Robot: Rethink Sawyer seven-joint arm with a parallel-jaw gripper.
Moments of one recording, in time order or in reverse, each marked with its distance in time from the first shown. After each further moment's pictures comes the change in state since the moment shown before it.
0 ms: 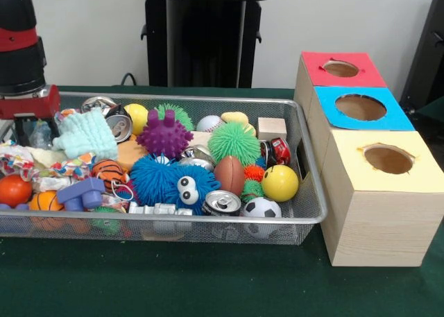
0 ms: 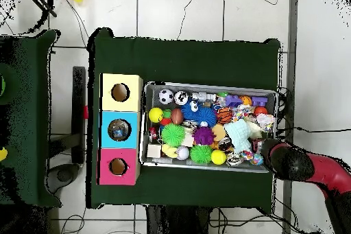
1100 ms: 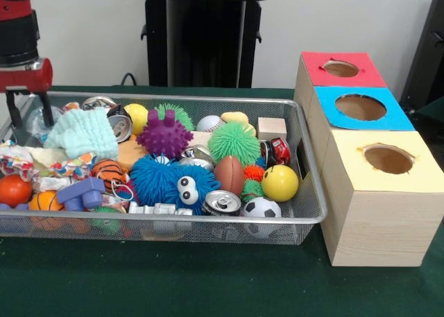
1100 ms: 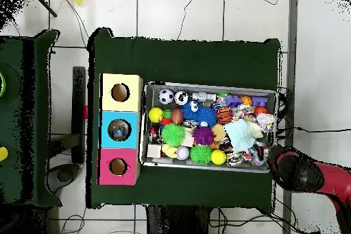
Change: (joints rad) arm -0.040 -0.122 0.020 0.103 0.014 0.000 0.000
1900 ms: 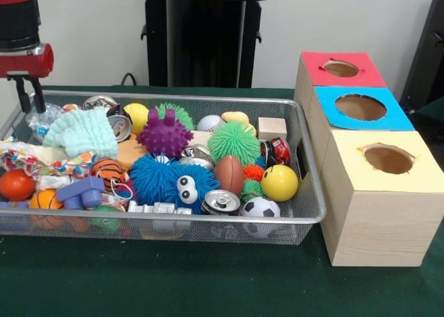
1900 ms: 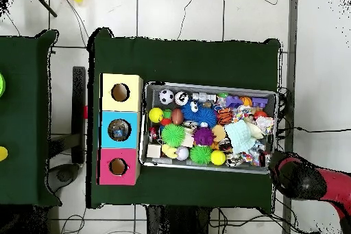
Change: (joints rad) arm -0.012 -0.057 0.000 0.055 0.001 0.000 0.000
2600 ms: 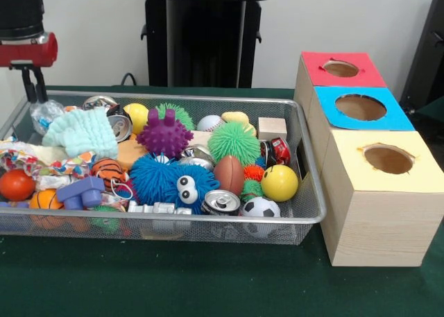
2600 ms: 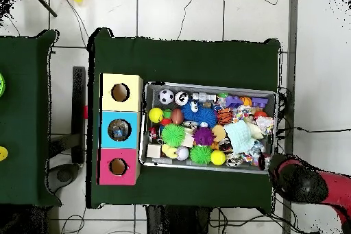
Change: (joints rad) arm 0.005 -0.058 0.001 0.045 0.040 0.007 0.000
